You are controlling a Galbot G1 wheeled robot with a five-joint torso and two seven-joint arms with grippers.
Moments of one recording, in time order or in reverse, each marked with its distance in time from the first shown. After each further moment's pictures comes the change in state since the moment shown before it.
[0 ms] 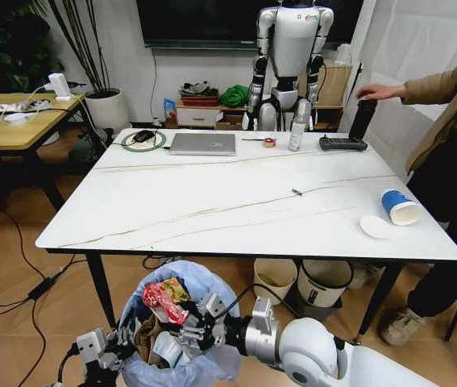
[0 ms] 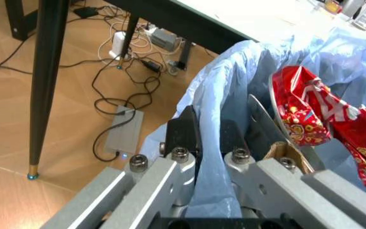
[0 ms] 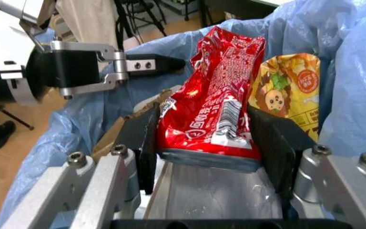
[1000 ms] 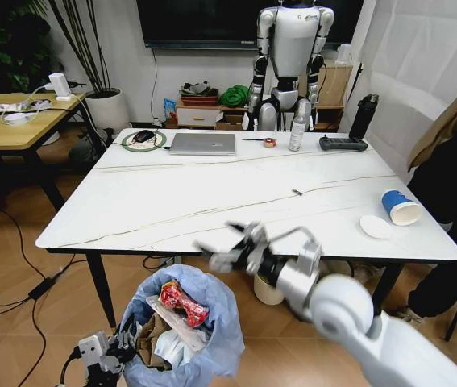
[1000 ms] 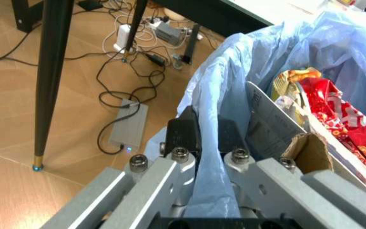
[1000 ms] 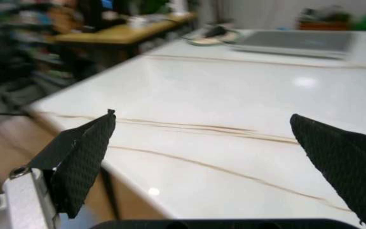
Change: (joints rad) left arm -0.004 0.007 0.004 0.042 -0.008 -0.009 0.001; right arm 0.037 0.103 0.449 -0.023 0.138 -0.129 0.269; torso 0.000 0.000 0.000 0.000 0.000
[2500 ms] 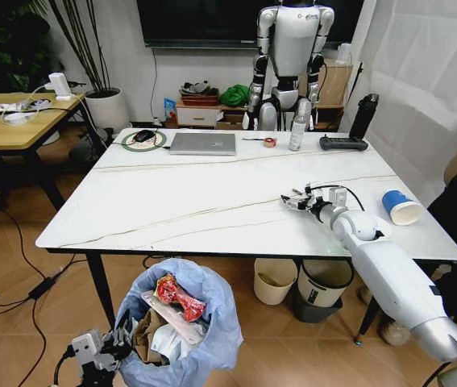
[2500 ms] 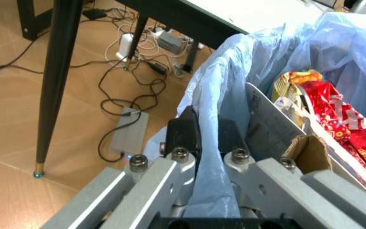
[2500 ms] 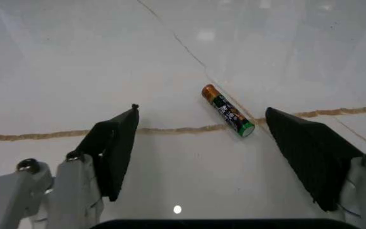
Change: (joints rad) left arm 0.010 -0.025 -0.015 -0.027 0.001 -0.006 0.005; right arm 0.371 0.063 0.051 -0.871 -0.141 0.100 -0.267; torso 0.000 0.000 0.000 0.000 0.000
